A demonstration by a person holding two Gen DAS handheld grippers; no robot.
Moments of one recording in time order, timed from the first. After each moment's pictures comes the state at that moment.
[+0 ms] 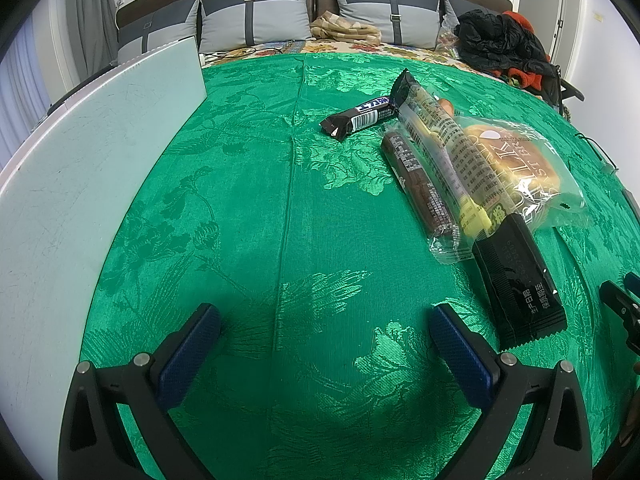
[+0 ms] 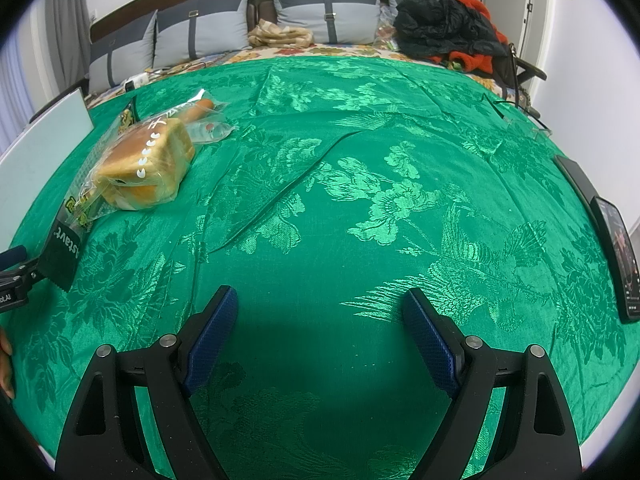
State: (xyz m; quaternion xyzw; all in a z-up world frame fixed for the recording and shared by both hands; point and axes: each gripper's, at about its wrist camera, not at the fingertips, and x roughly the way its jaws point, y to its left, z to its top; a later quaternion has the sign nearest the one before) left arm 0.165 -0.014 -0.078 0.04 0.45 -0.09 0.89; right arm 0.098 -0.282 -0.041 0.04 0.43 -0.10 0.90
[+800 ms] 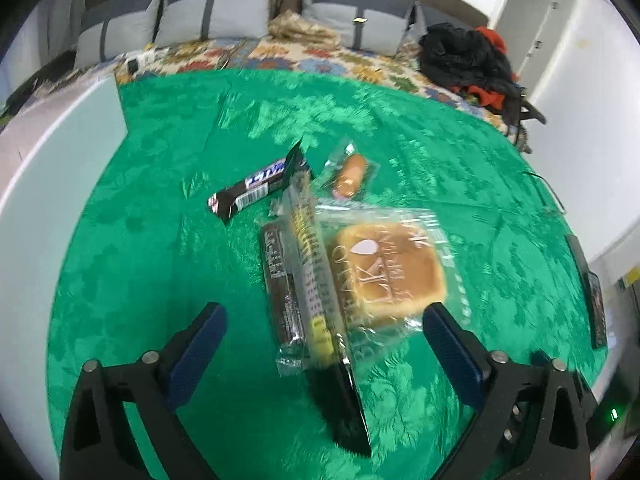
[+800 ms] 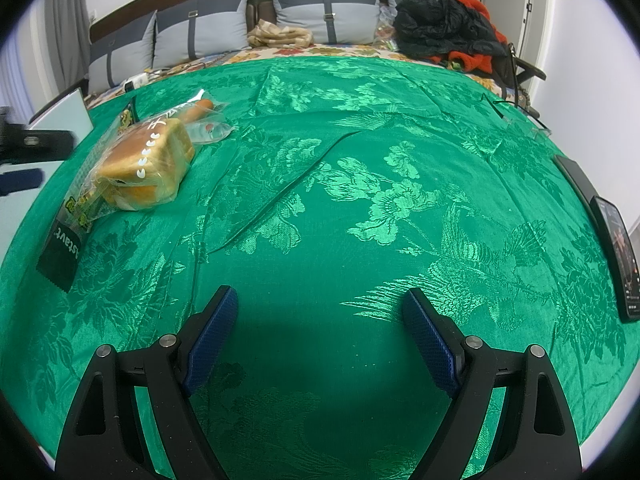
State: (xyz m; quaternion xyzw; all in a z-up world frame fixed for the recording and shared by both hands) left arm 0.216 -0.079 -0.019 -0.03 0.48 -0.17 0.86; right arm 0.099 -0.282 -0.041 0.04 0.43 -0.10 0.90
